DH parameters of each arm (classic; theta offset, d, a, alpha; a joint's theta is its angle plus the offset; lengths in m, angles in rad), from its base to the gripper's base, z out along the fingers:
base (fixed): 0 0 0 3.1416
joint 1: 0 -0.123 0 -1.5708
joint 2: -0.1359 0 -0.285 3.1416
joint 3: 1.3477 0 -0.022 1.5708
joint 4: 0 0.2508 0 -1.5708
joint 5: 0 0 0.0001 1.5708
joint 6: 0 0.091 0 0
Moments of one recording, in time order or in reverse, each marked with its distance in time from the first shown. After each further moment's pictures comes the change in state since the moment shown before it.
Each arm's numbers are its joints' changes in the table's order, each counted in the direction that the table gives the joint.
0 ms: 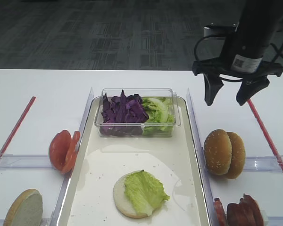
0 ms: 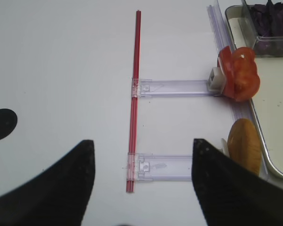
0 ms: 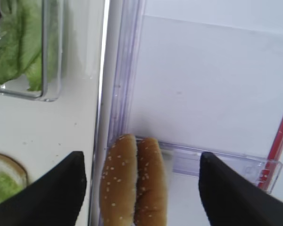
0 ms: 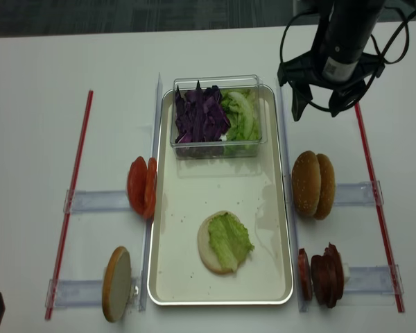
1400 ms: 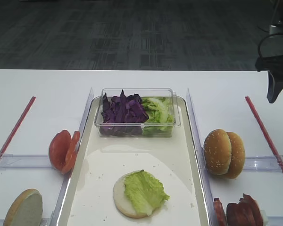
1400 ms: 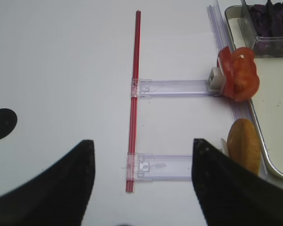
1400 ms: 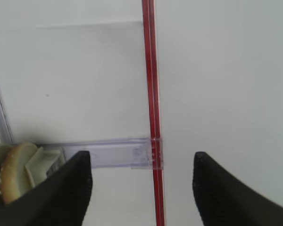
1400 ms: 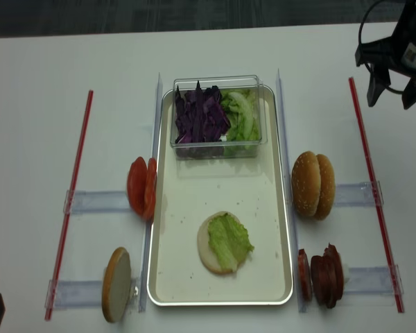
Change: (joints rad) left arm 0.000 0.000 0.000 0.000 0.000 -0.002; right arm 0.307 0.028 0.050 -0.066 0.004 -0.078
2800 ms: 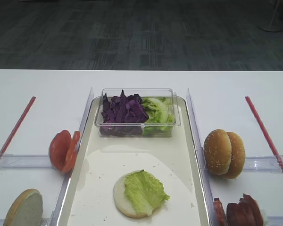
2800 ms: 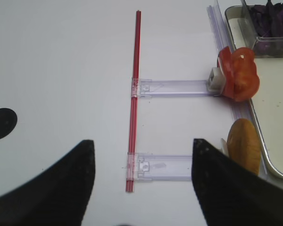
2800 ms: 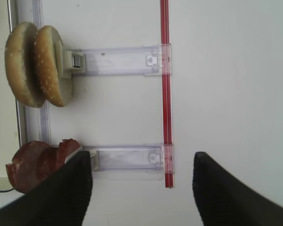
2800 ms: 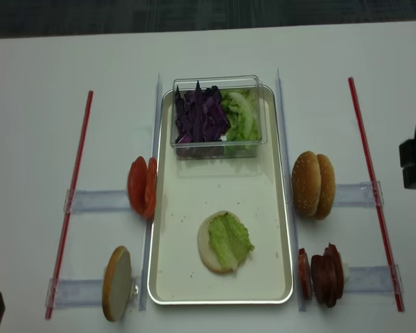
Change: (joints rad) left arm 0.000 0.000 0.000 0.000 0.000 -0.002; right arm 0.001 0.756 0.610 0.046 -0.101 -0.042
